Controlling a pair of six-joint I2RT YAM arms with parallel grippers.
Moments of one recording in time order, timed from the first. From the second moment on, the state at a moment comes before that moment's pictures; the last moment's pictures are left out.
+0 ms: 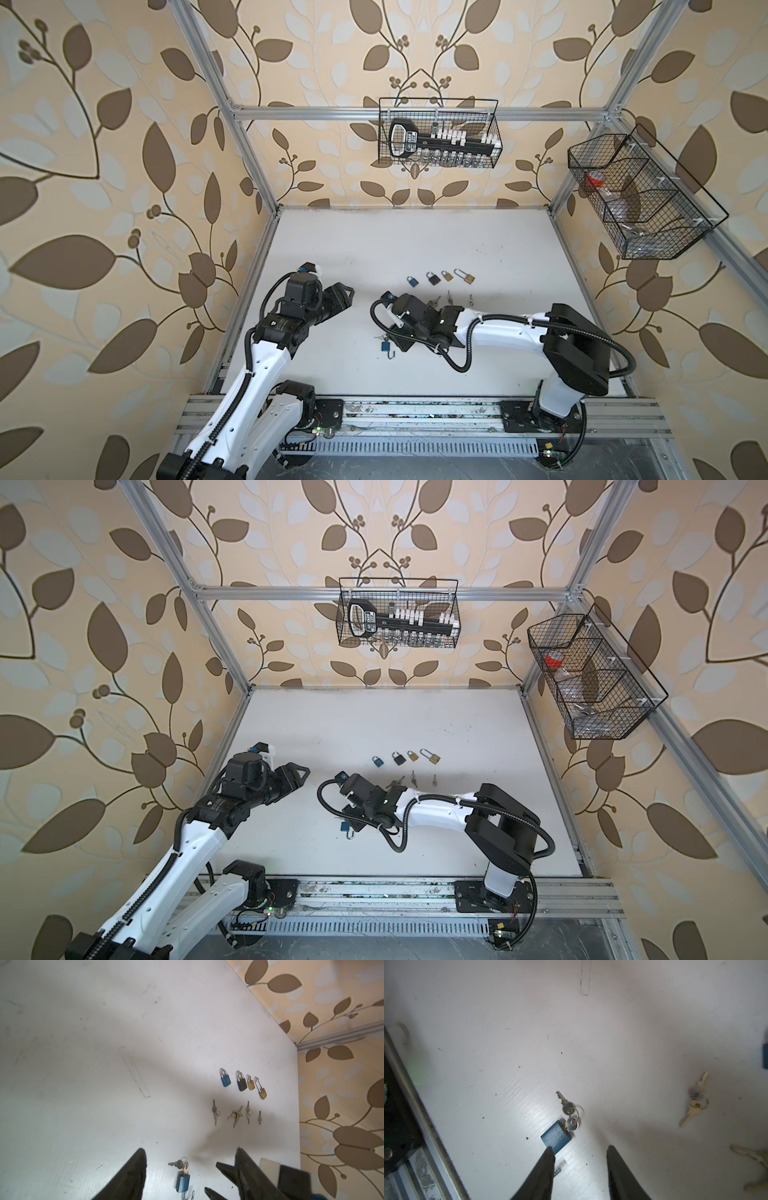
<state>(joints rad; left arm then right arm) -0.12 0.78 0.66 -0.57 0.24 -0.74 1.07 1.76 1.06 -0.26 0.07 0.27</state>
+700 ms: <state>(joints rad) 0.16 0.75 0.62 -0.59 0.36 -0.81 1.09 2.01 1.30 -0.40 0.17 0.23</state>
